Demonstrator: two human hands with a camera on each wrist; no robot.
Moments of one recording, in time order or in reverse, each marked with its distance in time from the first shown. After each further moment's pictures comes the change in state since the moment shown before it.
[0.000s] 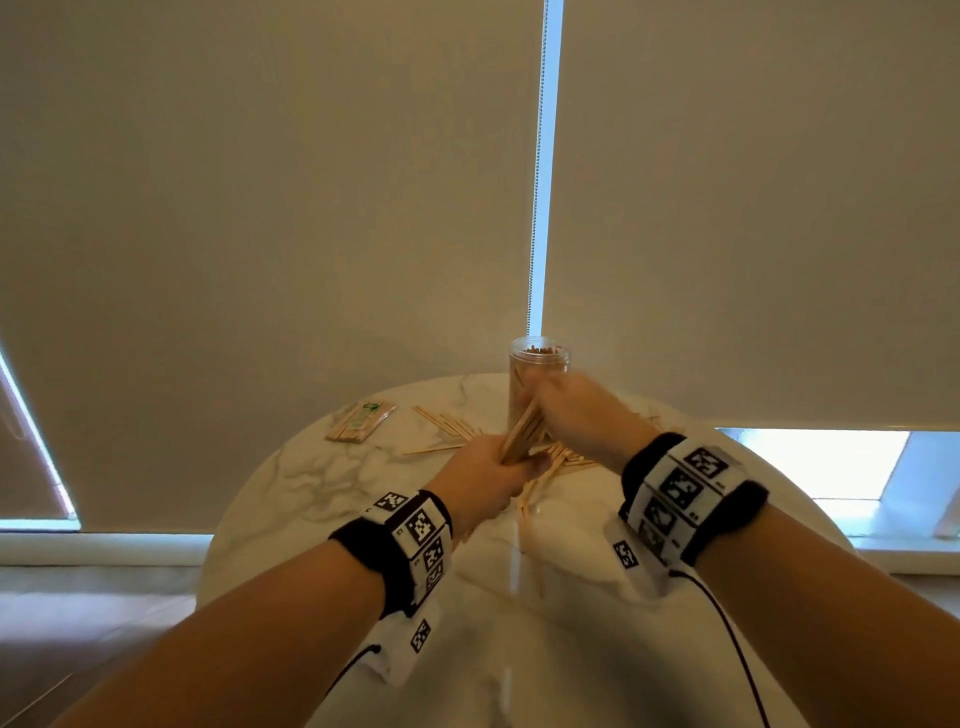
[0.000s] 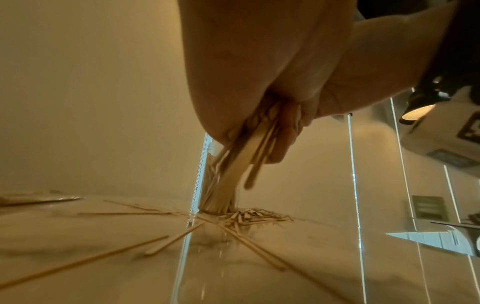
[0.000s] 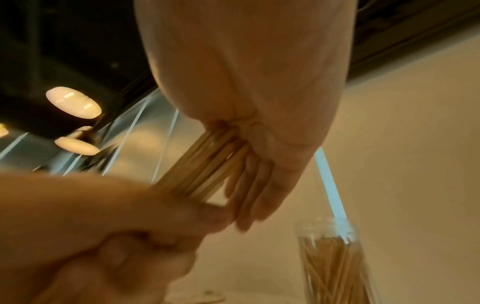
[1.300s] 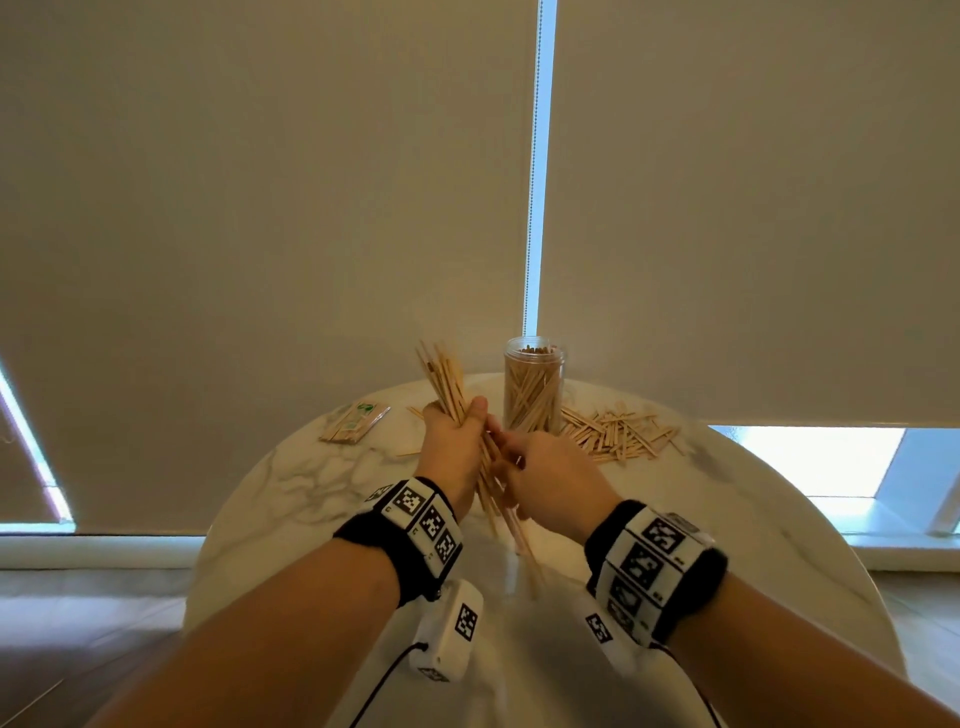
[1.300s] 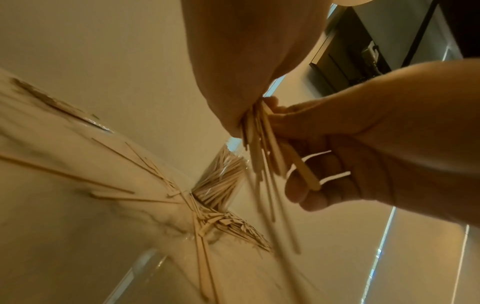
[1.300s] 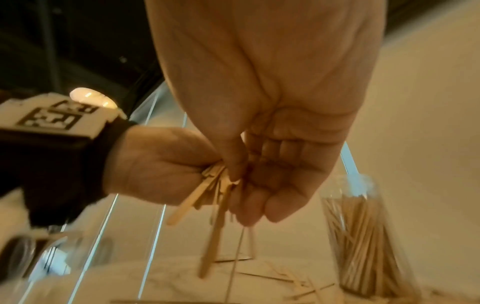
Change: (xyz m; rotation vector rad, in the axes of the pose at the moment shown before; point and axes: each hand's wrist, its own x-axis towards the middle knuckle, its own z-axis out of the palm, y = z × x) left_hand 0.032 -0.004 0.000 -0.710 0.481 -0.042; right_hand -0.028 0.021 0.044 -0.374 -0.107 -0.059
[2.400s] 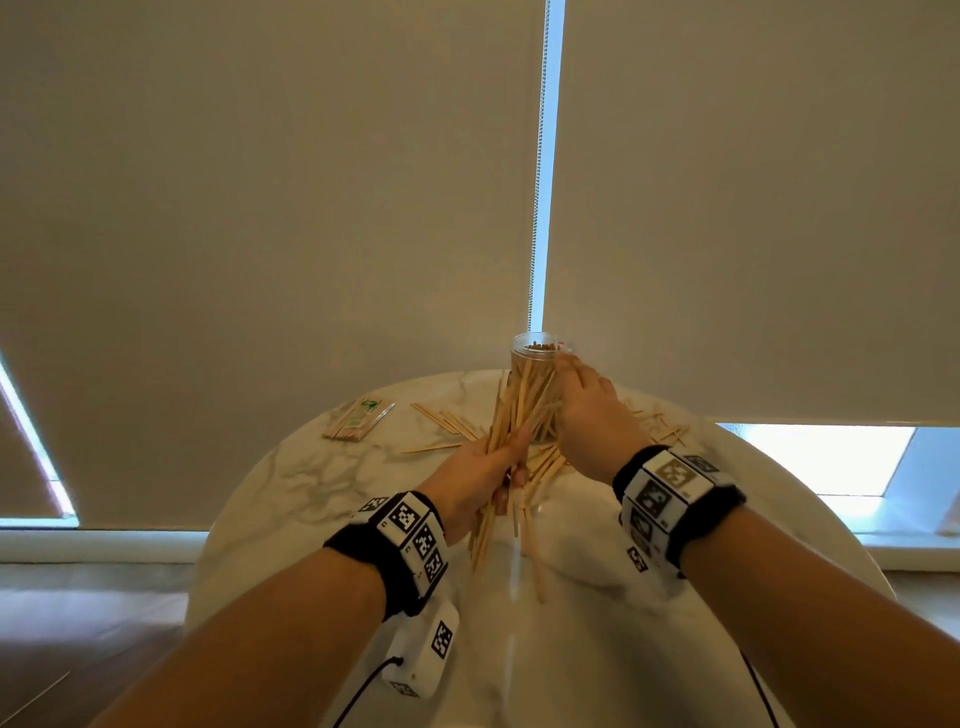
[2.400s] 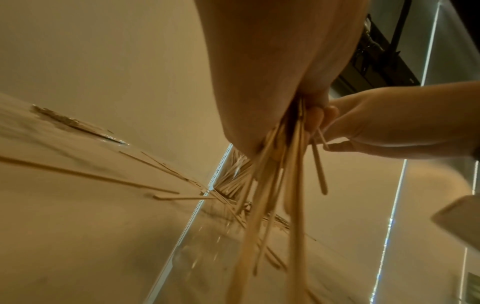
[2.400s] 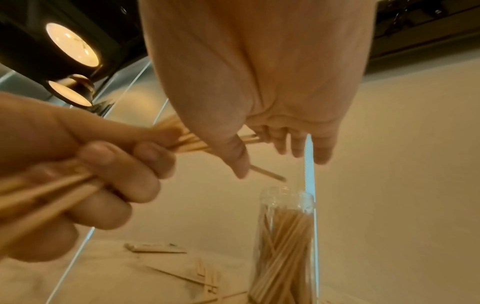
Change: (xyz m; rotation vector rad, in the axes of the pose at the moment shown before) left_hand -0.014 -0.008 -0.015 0.347 -0.425 -0.181; right_hand 0.042 0.037 -0.025 -0.229 0.135 0.027
